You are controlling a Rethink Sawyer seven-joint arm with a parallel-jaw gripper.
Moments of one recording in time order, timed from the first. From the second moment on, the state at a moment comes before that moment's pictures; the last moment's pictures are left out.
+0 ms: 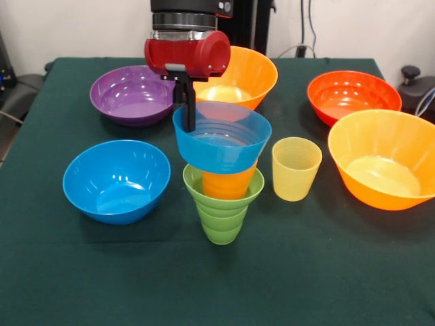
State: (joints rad) arm -0.51 -0.71 0.22 1.84 0.05 -0.02 2.03
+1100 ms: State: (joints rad) arm -0.50 -0.71 0.22 1.84 0.06 -0.02 2.03
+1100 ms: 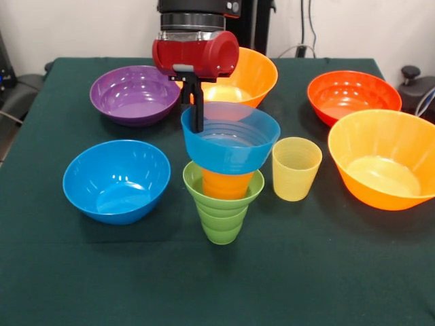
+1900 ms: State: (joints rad) arm -0.50 -0.71 0.22 1.84 0.06 -0.02 2.03
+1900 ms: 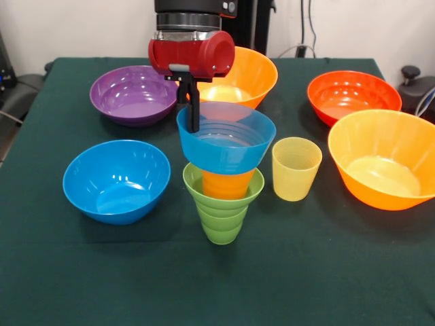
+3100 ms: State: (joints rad) arm -0.50 -0.71 0.22 1.87 0.06 -0.02 2.03
